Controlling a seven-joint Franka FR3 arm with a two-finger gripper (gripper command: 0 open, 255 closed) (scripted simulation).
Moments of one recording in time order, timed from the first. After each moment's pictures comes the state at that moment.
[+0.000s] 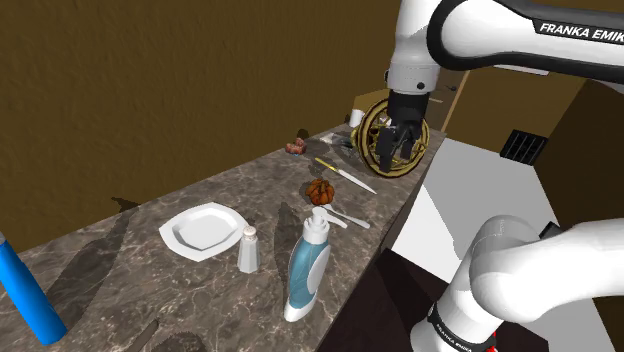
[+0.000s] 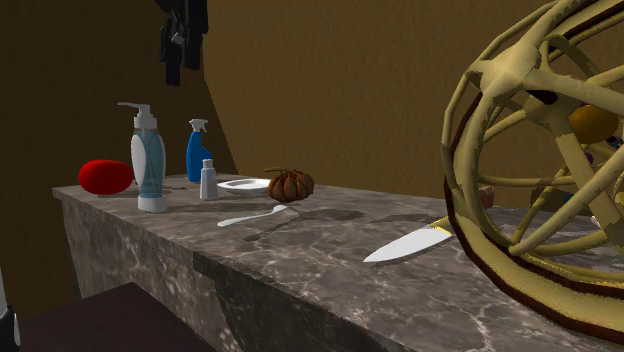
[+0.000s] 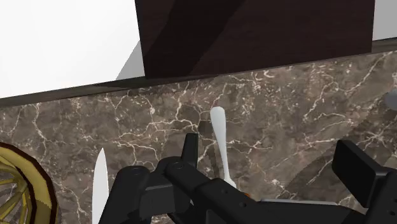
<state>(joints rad) 0.00 -0.83 0.03 -2.38 -0.07 1.44 0.14</state>
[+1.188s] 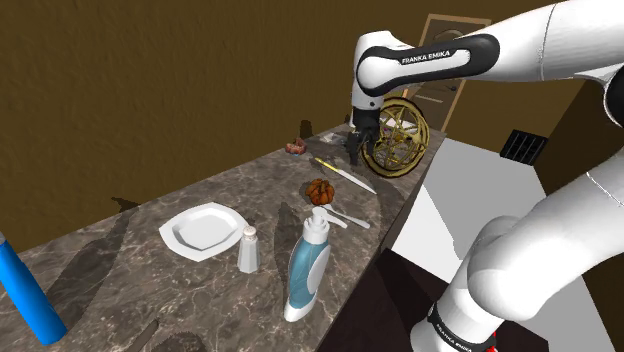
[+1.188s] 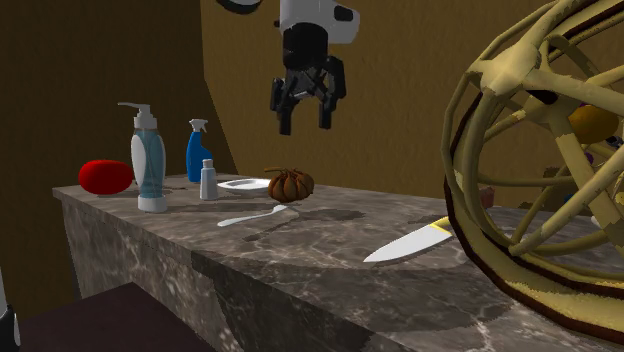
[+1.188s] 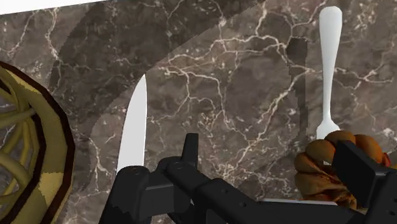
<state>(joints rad) -0.05 -0.35 -0.21 -2.23 -0.18 1.78 -0.14</state>
